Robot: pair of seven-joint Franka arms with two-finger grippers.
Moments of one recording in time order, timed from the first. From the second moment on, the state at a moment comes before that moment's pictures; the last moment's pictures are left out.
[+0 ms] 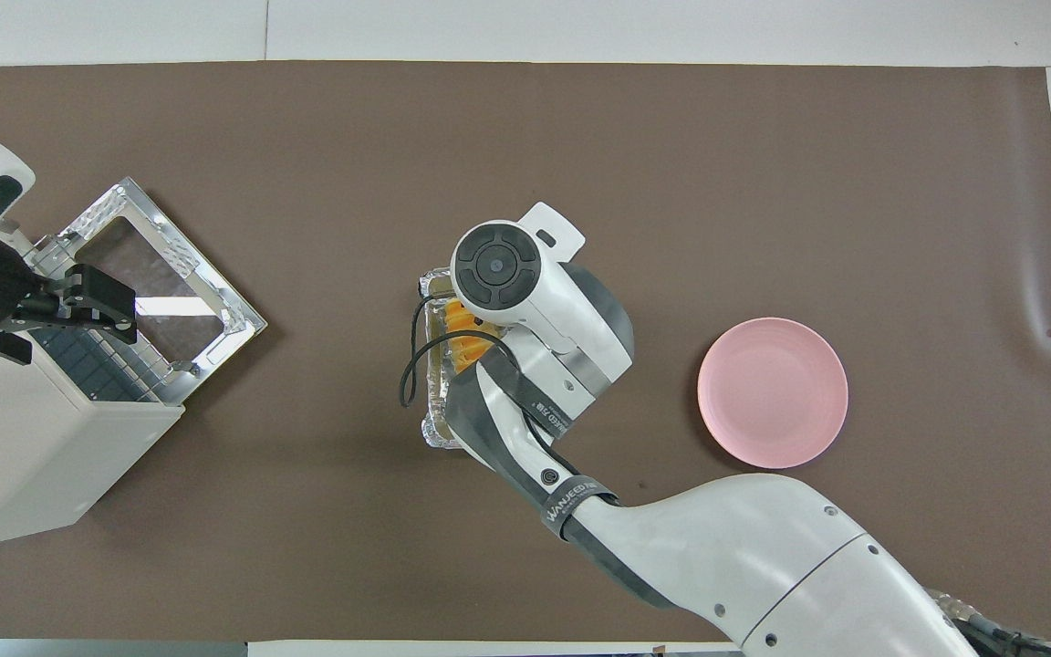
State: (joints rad) left arm -0.08 0.02 -0.03 -1.60 -0.01 1.38 -0.25; right arm 0.55 0.60 0.09 -1.52 -0.18 2.18 0.67
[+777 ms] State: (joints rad) left arm -0.08 0.02 -0.03 -1.60 -0.01 1.38 -0.25; right arm 0.43 0.56 0.09 -1.35 -0.11 1.93 0.56
